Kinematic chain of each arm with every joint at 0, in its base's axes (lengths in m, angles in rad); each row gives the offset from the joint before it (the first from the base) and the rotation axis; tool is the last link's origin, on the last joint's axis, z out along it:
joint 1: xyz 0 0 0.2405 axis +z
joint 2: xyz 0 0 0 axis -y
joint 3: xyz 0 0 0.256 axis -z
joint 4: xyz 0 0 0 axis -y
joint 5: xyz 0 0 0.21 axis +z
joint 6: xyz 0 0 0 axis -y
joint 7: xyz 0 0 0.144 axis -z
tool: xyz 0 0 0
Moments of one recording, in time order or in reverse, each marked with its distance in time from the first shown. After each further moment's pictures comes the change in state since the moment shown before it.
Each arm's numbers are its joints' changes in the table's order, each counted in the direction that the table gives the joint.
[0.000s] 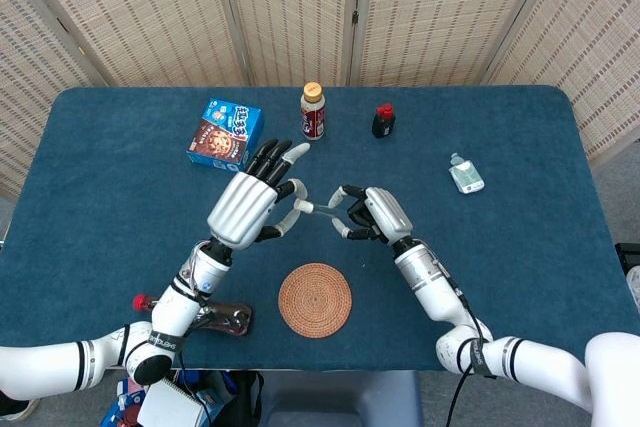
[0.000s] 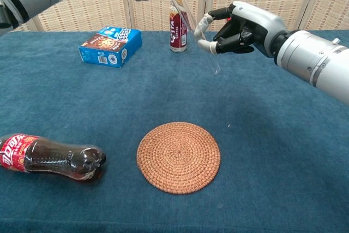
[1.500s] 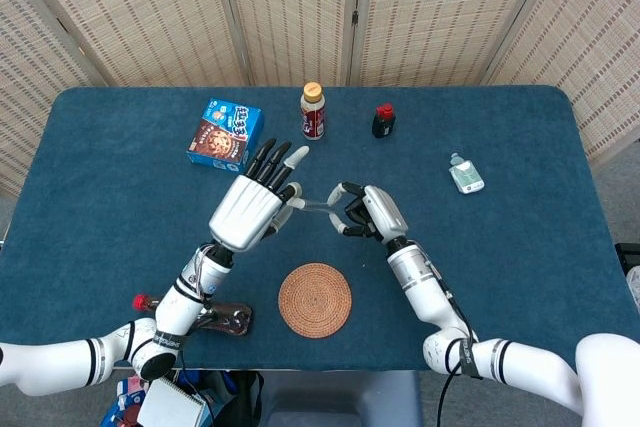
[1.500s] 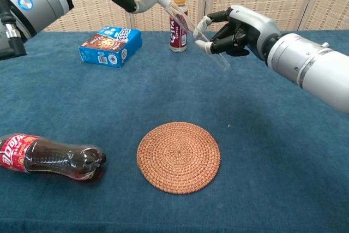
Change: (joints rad) left arm -0.004 0.057 -0.045 -0.122 0.096 -0.061 -0.207; right arm 0.003 0.051 -0.049 0.025 0.133 0.006 0.098
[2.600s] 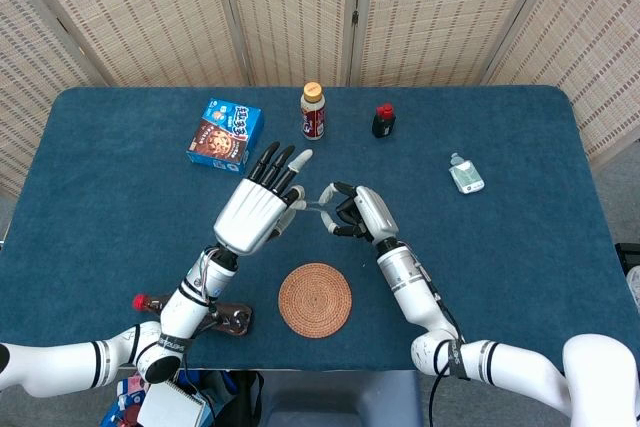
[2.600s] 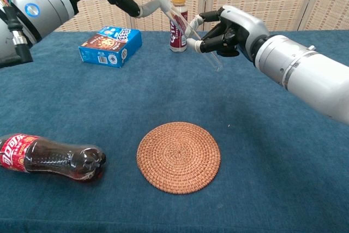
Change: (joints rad) left arm 0.003 0.027 0.004 0.004 -0.007 0.006 -0.043; right arm 0.011 0.057 -0.030 -0.011 0.016 -0.012 0.016
